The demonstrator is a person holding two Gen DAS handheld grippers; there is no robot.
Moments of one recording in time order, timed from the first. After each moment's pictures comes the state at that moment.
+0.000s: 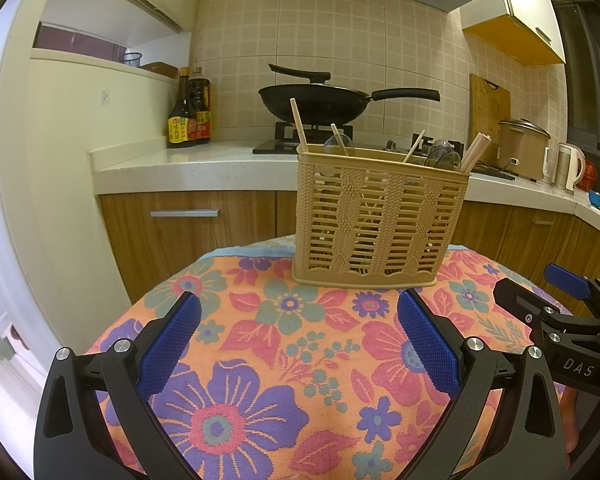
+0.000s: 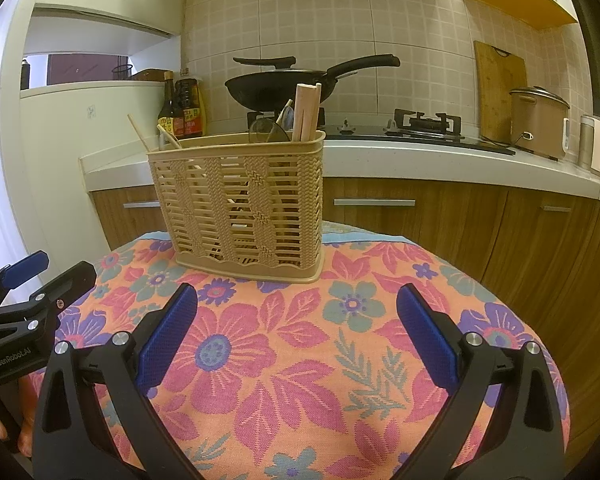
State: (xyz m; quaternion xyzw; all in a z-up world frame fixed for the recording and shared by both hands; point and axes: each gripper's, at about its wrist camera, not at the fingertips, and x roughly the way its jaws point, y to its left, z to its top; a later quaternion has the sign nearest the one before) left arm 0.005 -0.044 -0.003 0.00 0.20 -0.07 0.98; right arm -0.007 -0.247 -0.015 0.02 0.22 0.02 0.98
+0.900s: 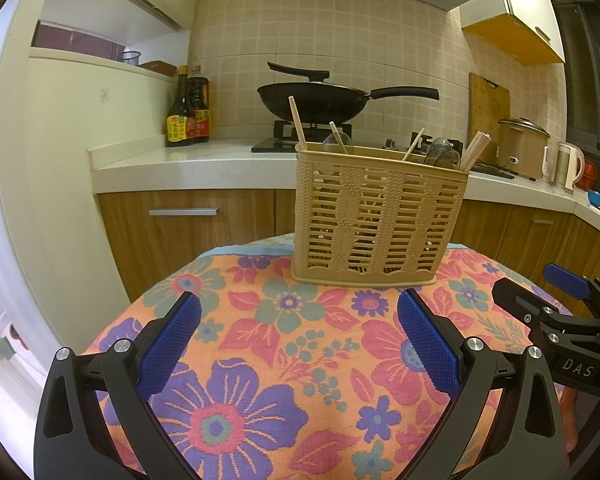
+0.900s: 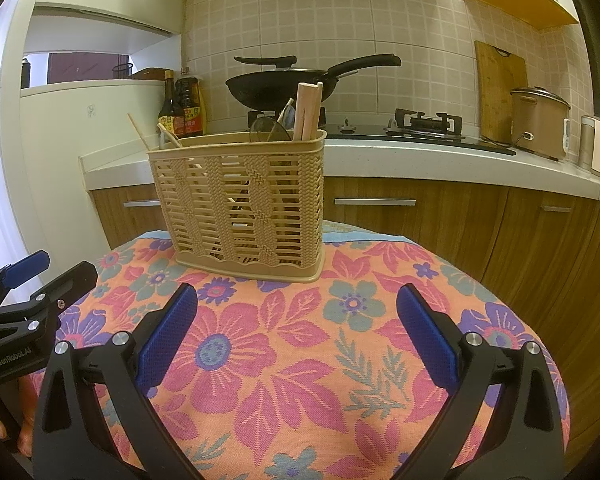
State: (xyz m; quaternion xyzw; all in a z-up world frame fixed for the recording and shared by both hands) left arm 0.004 -0.045 -0.006 0.00 0.20 -0.07 0.98; right arm -0.007 -0.247 -0.016 0.02 0.22 0.02 0.98
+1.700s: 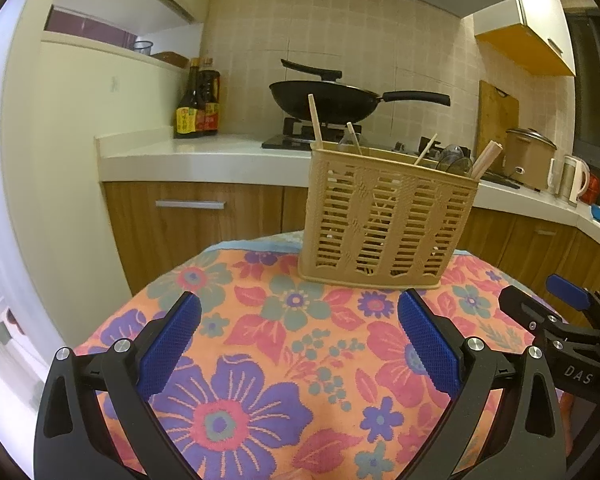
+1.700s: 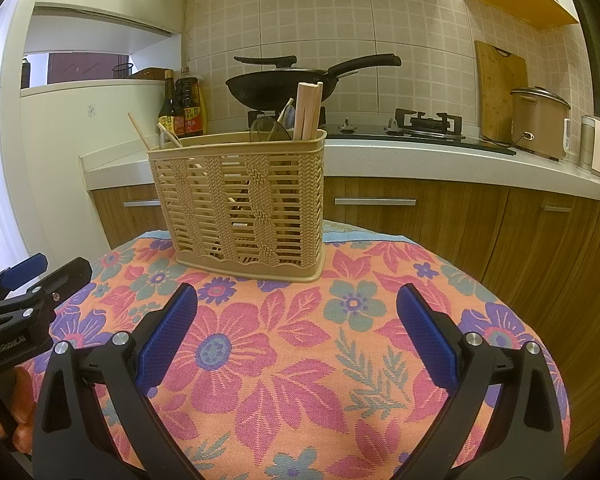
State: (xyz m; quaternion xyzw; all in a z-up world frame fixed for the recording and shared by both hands) left arm 0.006 -0.036 -0.003 -0.02 0.21 -0.06 0.98; right arm -0.008 -0.246 -0.016 0.02 0.22 0.02 0.98
